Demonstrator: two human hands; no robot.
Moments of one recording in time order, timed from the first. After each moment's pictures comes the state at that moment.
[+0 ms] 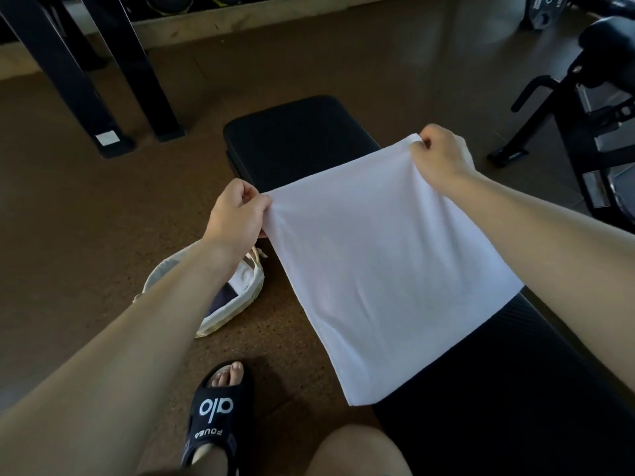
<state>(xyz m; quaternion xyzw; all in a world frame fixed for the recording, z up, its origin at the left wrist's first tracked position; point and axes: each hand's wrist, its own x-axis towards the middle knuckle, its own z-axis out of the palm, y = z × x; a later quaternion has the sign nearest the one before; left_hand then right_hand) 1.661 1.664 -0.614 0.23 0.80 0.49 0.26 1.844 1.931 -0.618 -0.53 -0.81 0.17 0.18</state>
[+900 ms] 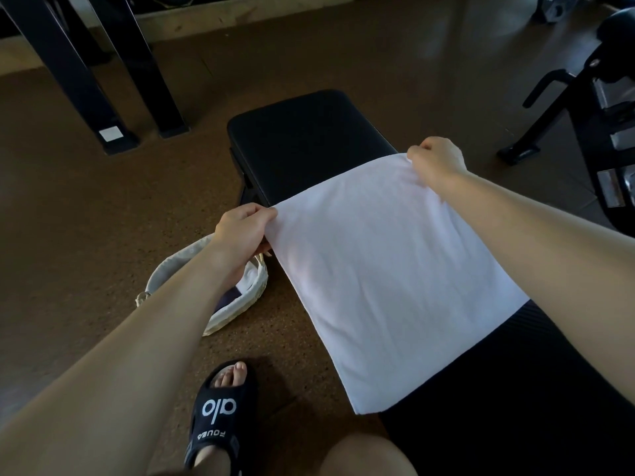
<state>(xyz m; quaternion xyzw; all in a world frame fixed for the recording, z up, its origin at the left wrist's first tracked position) 1.650 1.663 -0.640 0.14 0.77 0.49 0.38 1.824 1.935 -0.636 -0.57 -0.75 0.31 0.16</state>
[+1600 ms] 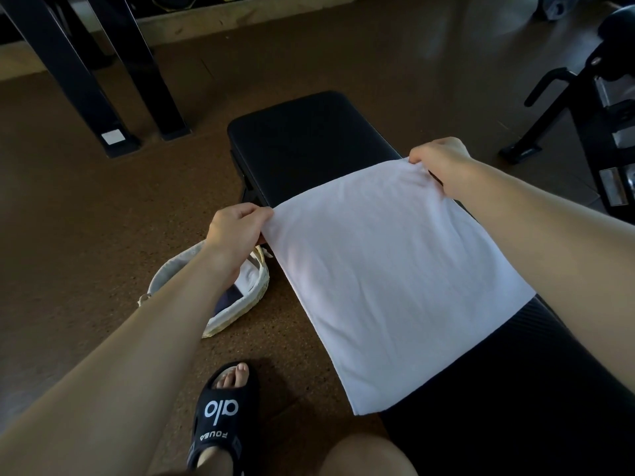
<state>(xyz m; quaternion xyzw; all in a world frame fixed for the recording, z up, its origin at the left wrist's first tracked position) 1.648 1.660 -0.636 0.16 0.80 0.48 0.32 1.827 1.936 -0.623 -0.62 -0.63 0.44 0.16</state>
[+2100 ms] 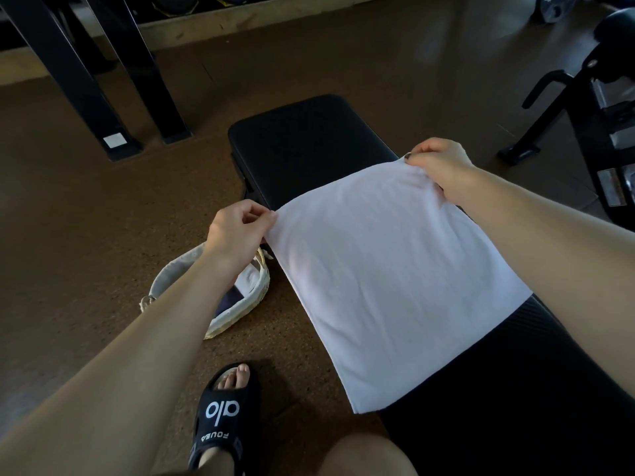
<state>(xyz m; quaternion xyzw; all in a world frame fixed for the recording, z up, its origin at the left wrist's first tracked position) 1.647 1.657 -0.637 0.26 0.82 0.43 0.26 1.837 1.936 -0.631 -0.56 -0.68 0.44 0.20</state>
